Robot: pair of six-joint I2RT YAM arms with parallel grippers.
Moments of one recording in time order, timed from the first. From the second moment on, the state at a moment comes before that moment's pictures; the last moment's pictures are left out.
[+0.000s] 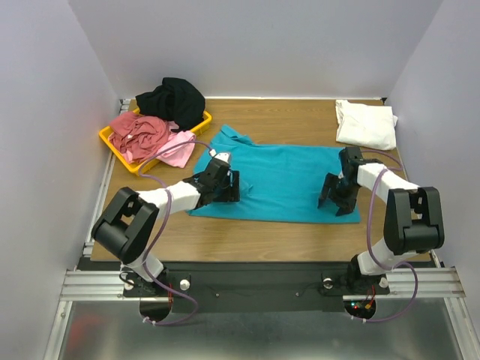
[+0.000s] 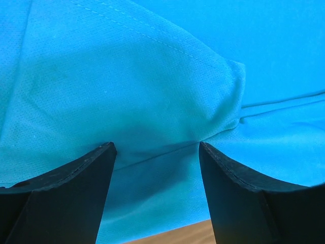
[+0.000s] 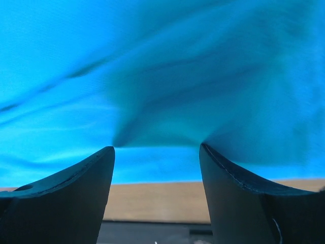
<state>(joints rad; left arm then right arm) -0.63 1.59 0.80 -0.07 -0.08 -0.50 0.04 1.57 0.91 -0.74 -0.11 0.46</state>
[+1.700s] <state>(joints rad) -0.71 1.75 1.03 -0.19 -0.07 -0.56 0.04 1.68 1.01 -0.65 0.06 0.42</state>
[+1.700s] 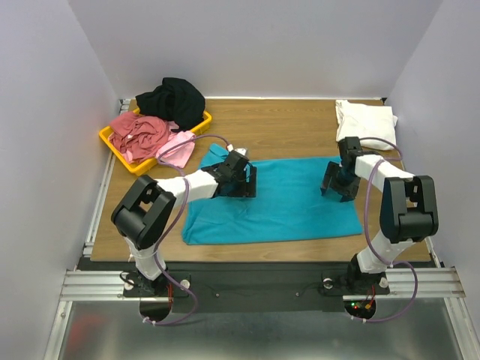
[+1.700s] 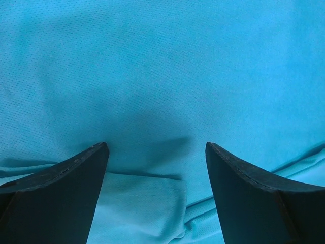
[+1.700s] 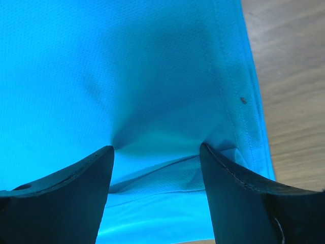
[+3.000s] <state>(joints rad) -0.36 2.06 1.60 -0.50 -0.16 -0.50 0.01 1.74 1.46 -0.78 -0.07 0.44</state>
